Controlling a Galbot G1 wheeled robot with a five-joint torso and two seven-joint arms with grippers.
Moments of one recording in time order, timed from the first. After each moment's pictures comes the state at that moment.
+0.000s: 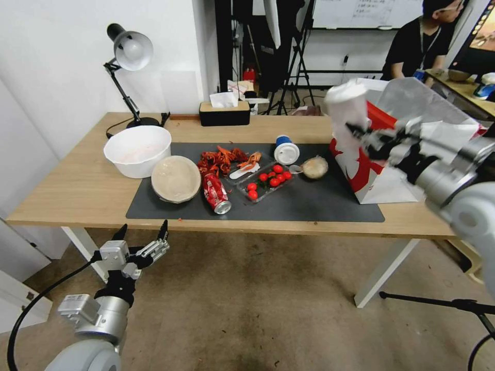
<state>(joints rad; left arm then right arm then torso) 1.76 -1.43 -0.69 -2.29 -0.39 0.10 0.04 -1.02 0.78 0.64 2.04 0.84 -0.42 -0.26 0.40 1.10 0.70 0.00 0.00</state>
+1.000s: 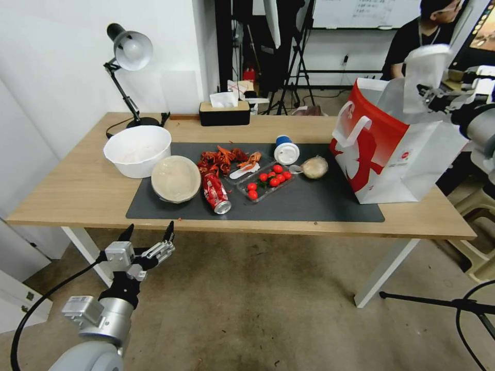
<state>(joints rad) 1.77 -1.43 -0.68 -2.31 -0.39 0.09 0.07 -0.72 0.72 0.63 1.91 1.10 -0.67 0.31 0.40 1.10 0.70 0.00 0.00</state>
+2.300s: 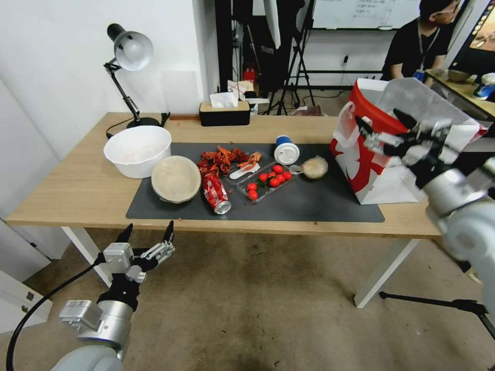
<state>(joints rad) 1.78 -1.44 -0.68 -2.32 -0.37 0.08 0.07 -1.01 0.76 0.67 2.06 0.96 -0.30 -0.03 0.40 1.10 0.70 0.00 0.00</state>
